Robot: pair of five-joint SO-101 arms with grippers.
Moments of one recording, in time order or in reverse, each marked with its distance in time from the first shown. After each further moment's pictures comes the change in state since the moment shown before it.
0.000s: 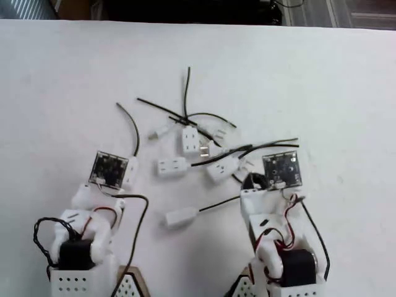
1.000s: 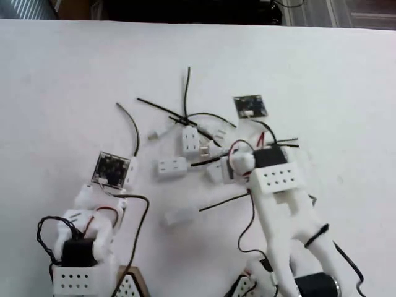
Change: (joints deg) left arm -0.1 0.1 3.5 -3.0 -0.4; right arm -6.9 76.5 -34.0 -4.3 -8.3
